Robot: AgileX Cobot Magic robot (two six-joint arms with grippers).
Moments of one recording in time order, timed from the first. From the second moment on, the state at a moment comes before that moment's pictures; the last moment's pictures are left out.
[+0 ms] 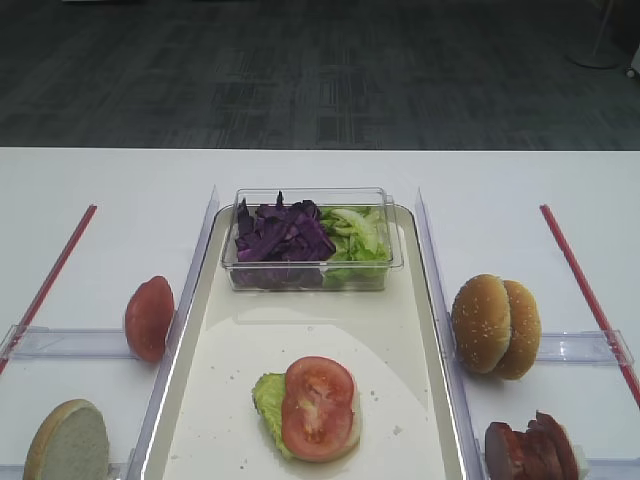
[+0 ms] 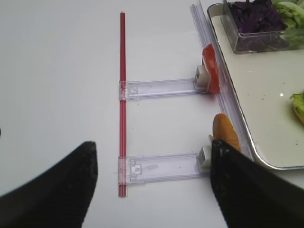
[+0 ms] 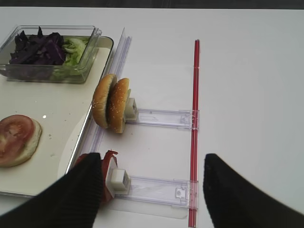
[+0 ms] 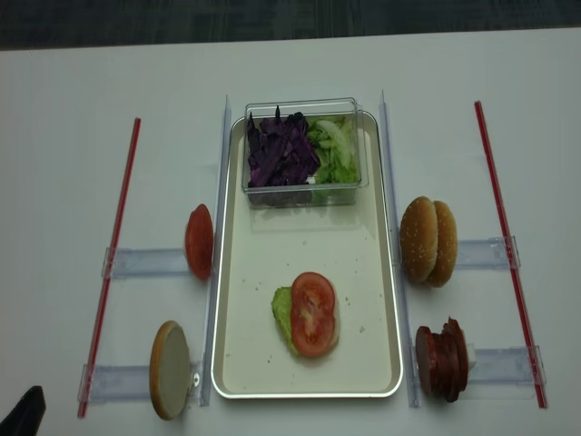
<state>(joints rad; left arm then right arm) -0.04 -0.02 -0.49 0.00 1.17 -0.02 -0.01 -0.02 -0.49 0.15 1.11 -0.07</state>
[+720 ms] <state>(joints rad) -0.04 -0.02 -0.49 0.00 1.17 -0.02 -0.01 -0.02 -0.49 0.15 1.11 -0.07</state>
